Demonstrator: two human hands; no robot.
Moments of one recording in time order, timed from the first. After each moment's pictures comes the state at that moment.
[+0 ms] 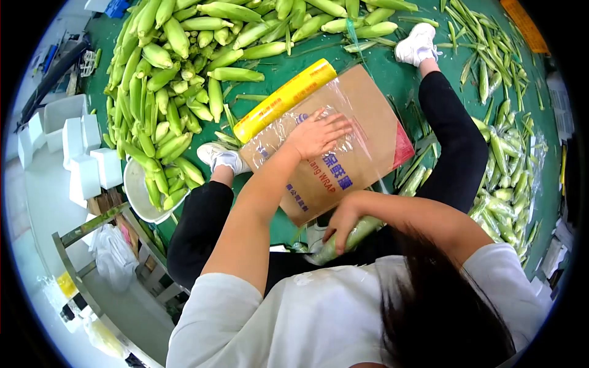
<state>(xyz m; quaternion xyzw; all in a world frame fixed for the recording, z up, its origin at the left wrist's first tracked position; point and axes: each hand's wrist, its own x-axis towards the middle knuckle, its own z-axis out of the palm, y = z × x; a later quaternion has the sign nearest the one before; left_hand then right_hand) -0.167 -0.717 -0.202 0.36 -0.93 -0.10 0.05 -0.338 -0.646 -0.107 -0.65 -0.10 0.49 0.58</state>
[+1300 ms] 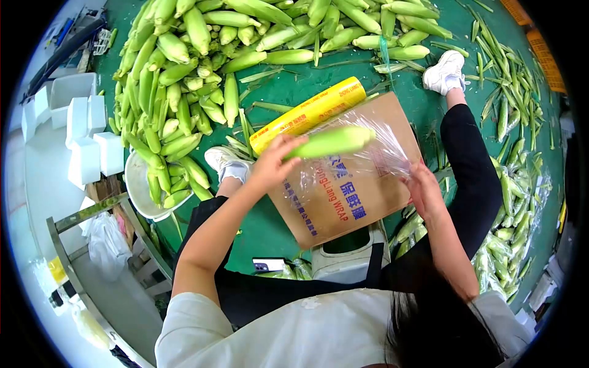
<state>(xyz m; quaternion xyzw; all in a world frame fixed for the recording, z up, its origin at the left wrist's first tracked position) -0.050 -0.671 -0.145 0.60 -0.64 -0.40 0.26 -0.442 -0.736 -0.117 -0.21 0.53 -0.33 0.75</state>
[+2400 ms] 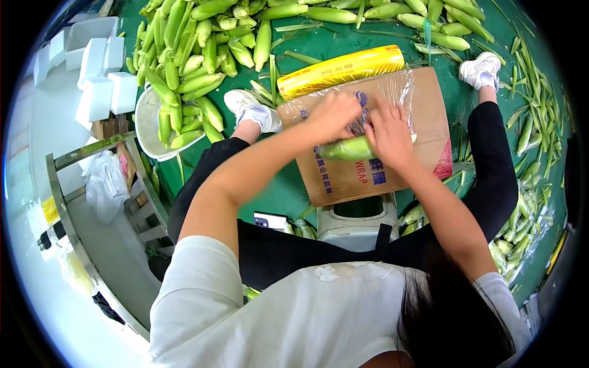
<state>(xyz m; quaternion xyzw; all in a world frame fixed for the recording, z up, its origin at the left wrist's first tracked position) -0.107 -0.682 -0.172 0.52 -0.84 -0.09 0.11 -0.314 -0.730 -0.156 -0.93 0.31 -0.14 0.12</state>
